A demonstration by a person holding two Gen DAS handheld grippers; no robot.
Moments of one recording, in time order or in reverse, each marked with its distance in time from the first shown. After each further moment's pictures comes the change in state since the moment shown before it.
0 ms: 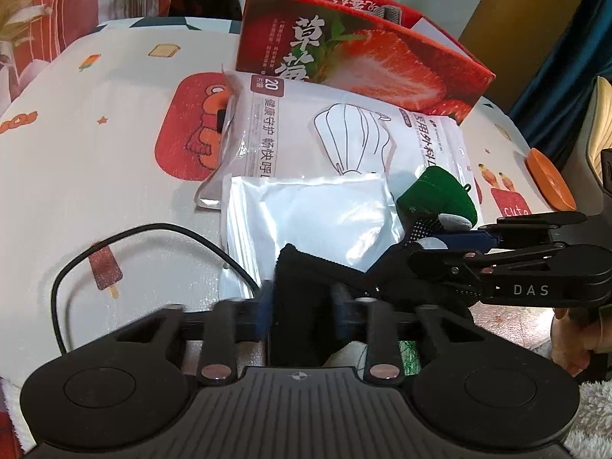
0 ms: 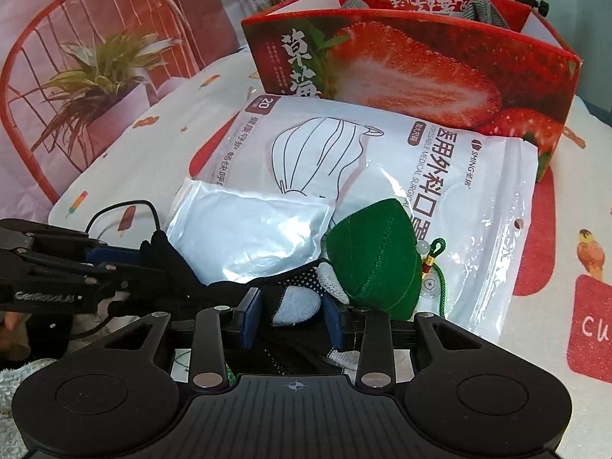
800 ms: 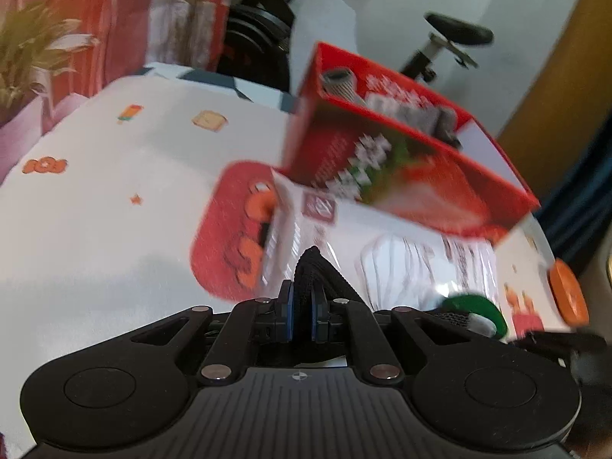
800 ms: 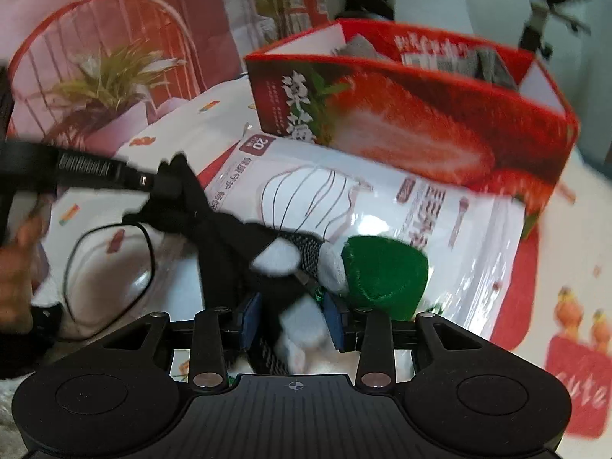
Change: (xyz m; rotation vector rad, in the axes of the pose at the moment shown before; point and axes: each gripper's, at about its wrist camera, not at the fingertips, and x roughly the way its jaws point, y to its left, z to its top) left arm 0.000 0.024 0.056 -0.166 -0.199 0.060; right arm -0.007 0.005 0.021 -0.106 -0.090 -0.062
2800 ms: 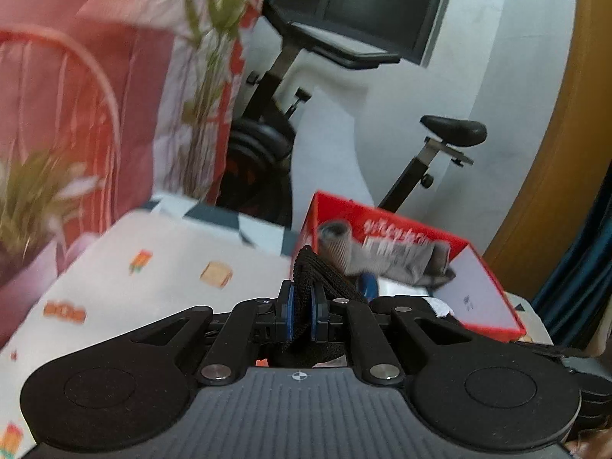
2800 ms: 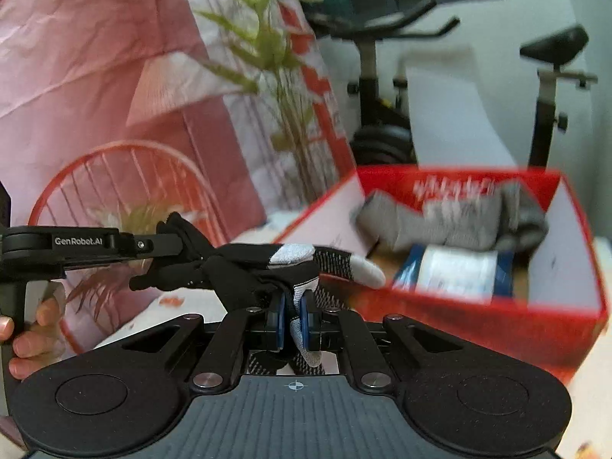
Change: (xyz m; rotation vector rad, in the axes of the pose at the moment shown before) left arm -0.042 -0.019 0.079 0.027 -0.313 0.029; right arm -0.012 -0.042 0.107 0.102 -0.375 0.160
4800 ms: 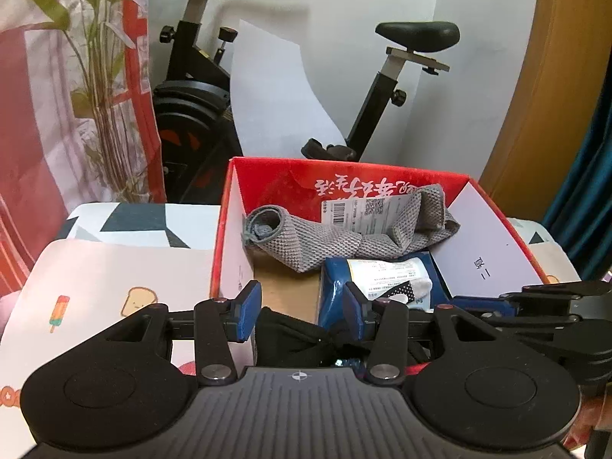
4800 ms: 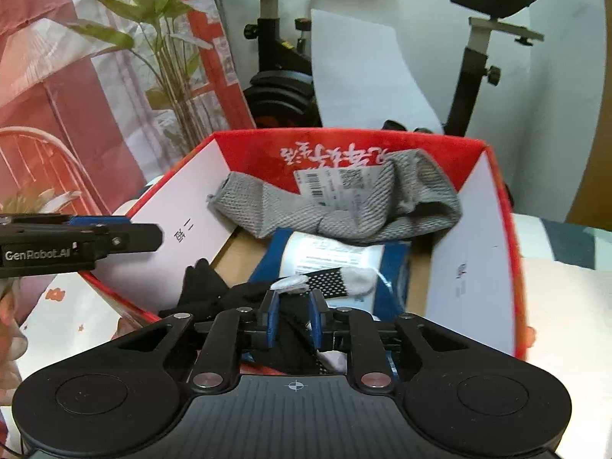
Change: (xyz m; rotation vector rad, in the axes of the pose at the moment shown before) left arm 0.138 -0.063 0.024 0.242 0.216 -0.046; right arm 0.058 -0.087 0.028 0.071 0.212 -0.270
